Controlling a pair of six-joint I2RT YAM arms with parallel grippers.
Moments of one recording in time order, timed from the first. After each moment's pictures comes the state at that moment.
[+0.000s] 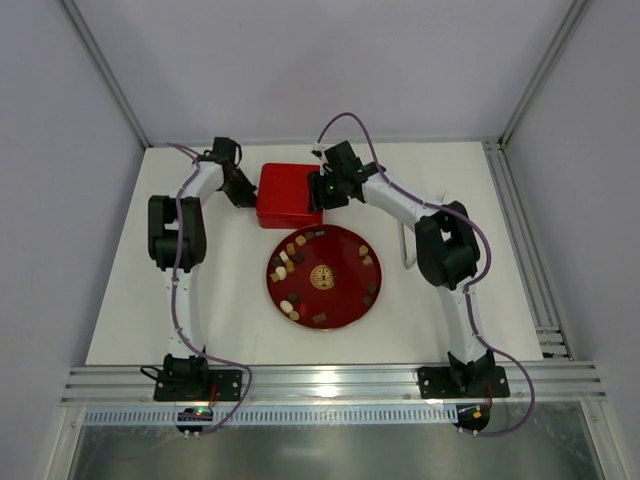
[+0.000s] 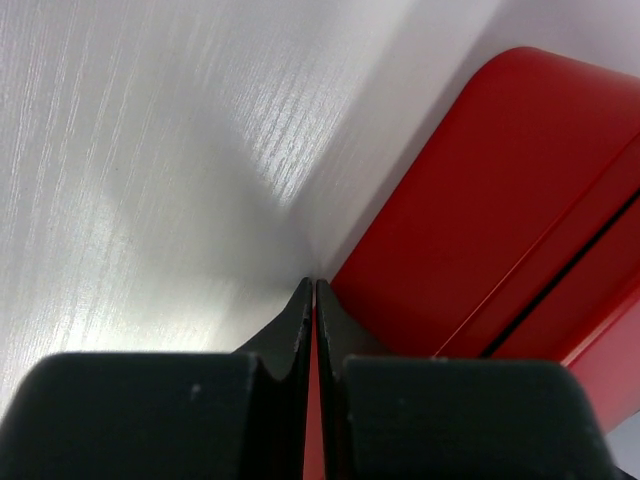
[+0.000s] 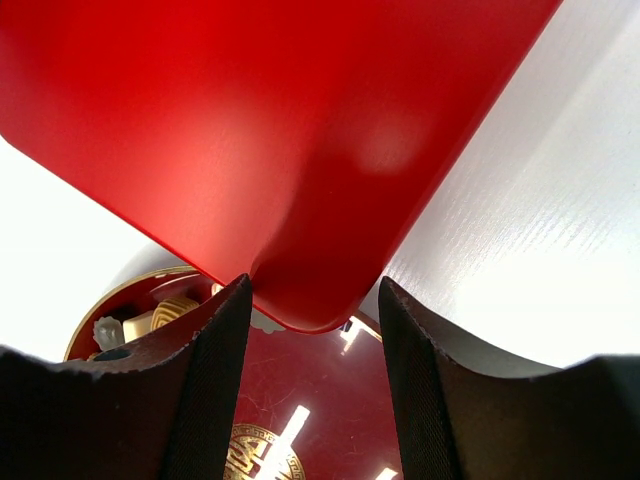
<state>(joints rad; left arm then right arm) -0.09 2.32 1.87 -0.70 0.18 -0.70 0.56 2.20 1.84 -0.50 -0.19 0.25</state>
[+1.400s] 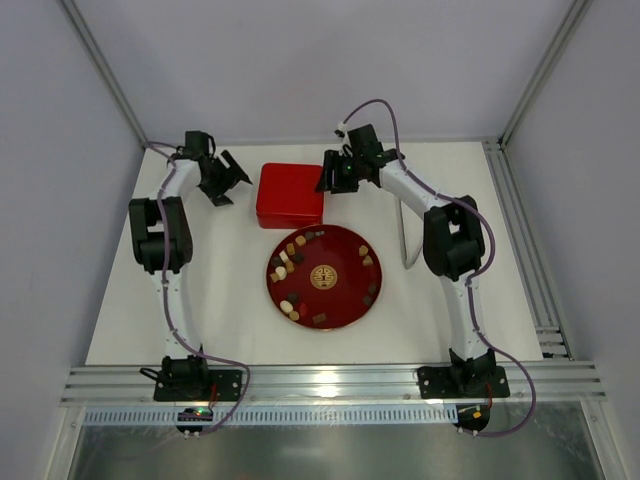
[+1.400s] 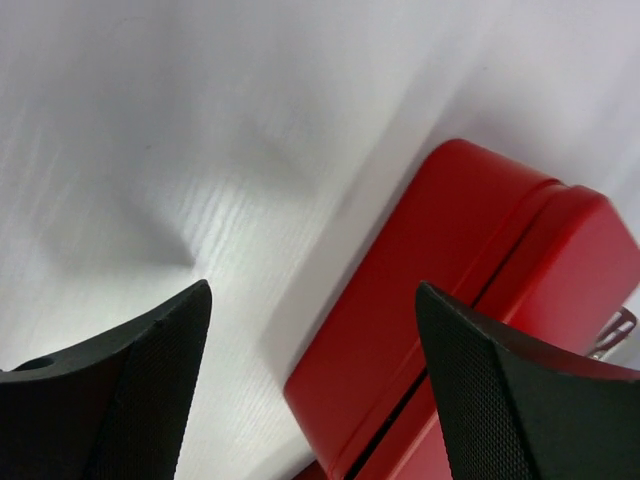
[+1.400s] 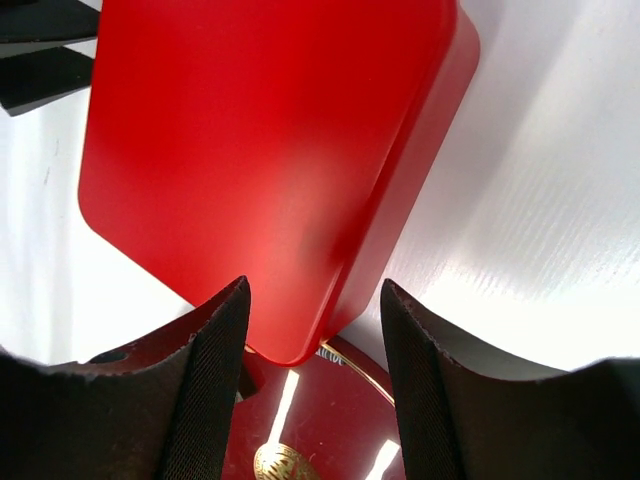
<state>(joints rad) 0.03 2.28 1.89 -0.65 0.28 -0.67 0.43 2.25 1.94 -0.47 -0.36 0.39</state>
